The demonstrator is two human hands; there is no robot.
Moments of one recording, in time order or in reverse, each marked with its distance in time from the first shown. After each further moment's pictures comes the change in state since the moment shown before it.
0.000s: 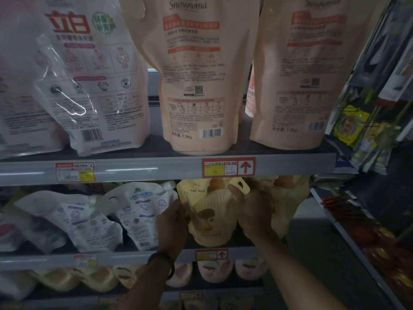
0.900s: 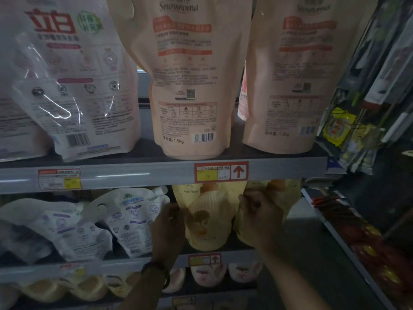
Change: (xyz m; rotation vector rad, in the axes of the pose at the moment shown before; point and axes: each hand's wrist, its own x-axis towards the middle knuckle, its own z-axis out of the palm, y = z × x) left_hand -0.011 0.040 0.006 0.167 0.051 -0.095; right_hand -0.012 0.020 -0.030 0.002 0.153 -0.086
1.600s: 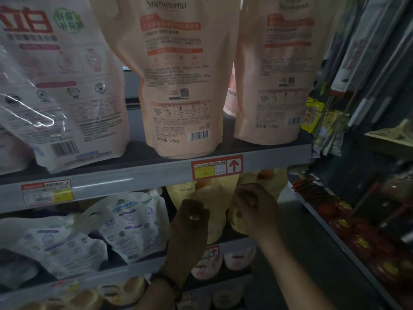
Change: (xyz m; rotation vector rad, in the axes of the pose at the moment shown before) left_hand -0.031 0.049 -0.005 -0.060 -0.292 0.066; right_hand -0.021 -0.044 -0.023 0.224 -0.110 0.311
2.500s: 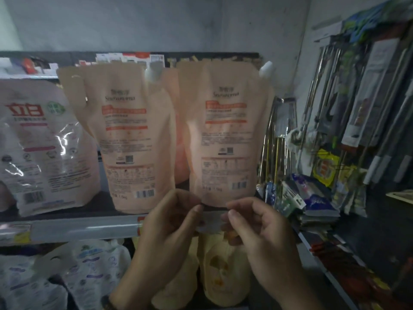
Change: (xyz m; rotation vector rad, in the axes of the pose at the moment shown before) left_hand -0.008 0.192 0.027 -0.222 0.082 0.406; right_hand 0.027 -0.101 -0.152 0.301 -0.215 -0.258
